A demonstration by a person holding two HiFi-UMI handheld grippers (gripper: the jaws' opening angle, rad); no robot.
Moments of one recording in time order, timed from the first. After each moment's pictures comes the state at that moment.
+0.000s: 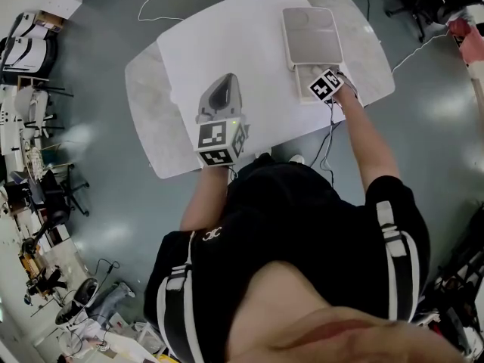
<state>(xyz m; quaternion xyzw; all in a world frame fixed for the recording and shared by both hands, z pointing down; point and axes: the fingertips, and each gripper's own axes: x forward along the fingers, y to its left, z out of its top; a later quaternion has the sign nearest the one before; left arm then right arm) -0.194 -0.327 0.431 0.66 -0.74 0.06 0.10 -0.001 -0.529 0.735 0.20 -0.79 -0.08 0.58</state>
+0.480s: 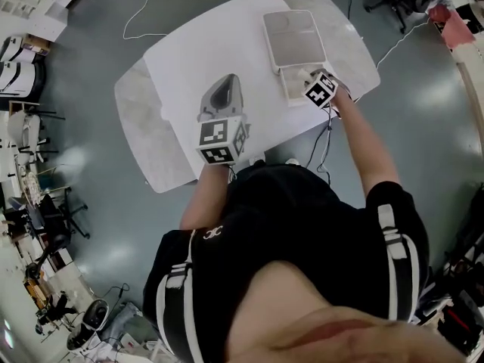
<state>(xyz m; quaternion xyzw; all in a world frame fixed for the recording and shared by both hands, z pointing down) -0.167 -0.350 0.429 0.70 -0.70 0.05 0.10 0.000 -0.498 0.686 0.18 -0.82 -0.07 0.53</state>
